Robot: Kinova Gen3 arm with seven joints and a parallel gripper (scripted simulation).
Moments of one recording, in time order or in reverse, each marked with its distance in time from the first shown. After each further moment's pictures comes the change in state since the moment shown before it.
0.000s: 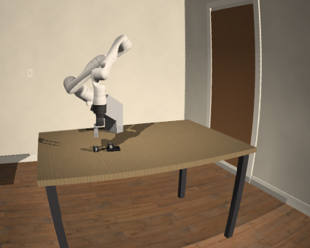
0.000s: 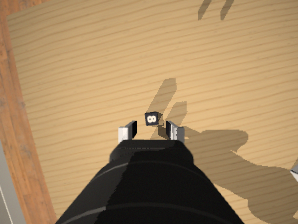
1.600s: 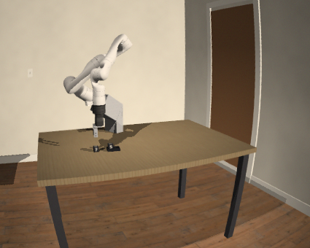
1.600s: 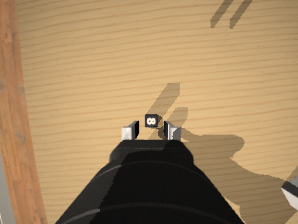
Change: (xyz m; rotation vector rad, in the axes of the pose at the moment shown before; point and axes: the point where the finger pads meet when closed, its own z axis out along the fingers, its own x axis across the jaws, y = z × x) arm 0.001 -0.005 0.001 -0.001 0.004 -0.116
